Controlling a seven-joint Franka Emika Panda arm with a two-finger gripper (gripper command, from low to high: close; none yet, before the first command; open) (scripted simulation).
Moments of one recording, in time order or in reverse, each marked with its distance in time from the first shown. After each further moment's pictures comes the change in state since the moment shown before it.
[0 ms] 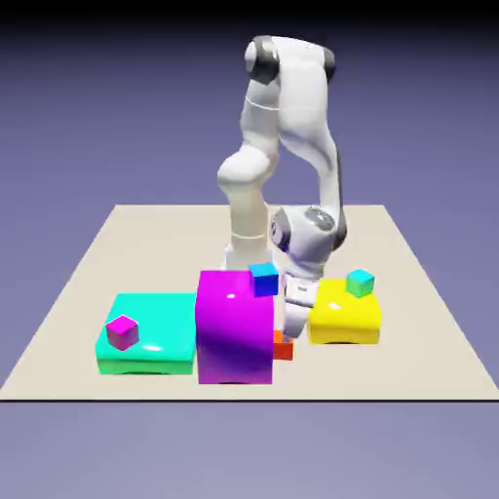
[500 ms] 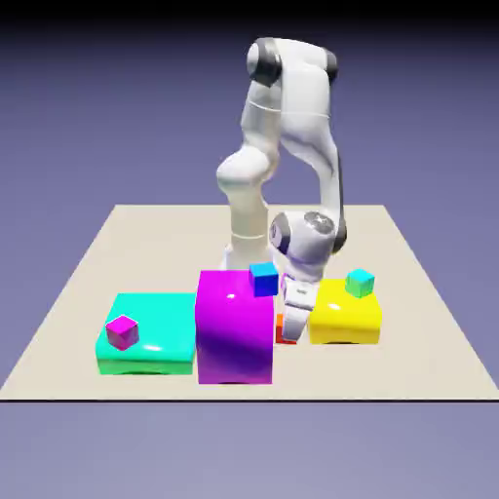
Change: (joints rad) arm 0.162 -0.126 -0.183 -0.013 -0.126 -0.110 0.083
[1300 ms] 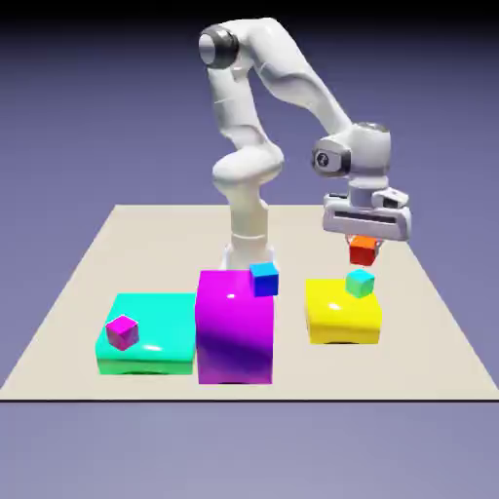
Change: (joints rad) arm -0.317 -0.589 0.785 -0.059 -0.166 -0.246 -0.774
